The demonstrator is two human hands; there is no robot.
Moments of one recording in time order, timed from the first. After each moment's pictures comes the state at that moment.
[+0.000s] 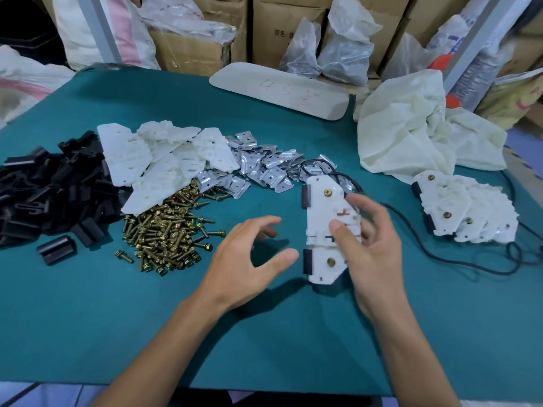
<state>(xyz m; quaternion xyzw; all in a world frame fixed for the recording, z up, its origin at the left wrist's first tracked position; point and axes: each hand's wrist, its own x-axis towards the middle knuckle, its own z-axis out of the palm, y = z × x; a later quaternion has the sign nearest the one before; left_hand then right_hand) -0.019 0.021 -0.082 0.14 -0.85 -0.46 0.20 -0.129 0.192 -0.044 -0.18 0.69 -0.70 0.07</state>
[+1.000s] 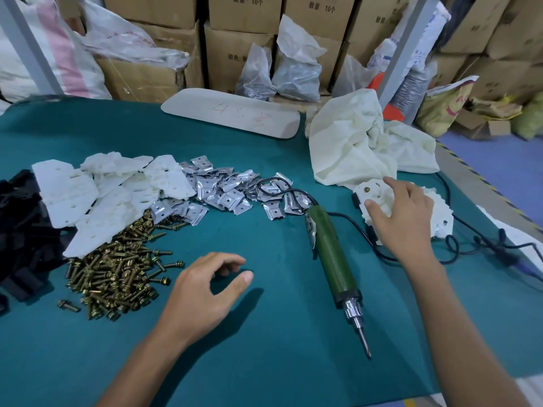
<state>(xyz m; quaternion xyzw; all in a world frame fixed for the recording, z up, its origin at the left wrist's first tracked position) -0.021 0.019 -0.082 0.13 -0.85 -0.47 0.19 -0.265 0.275 -0.024 -0.15 0.94 -0.26 -0.14</state>
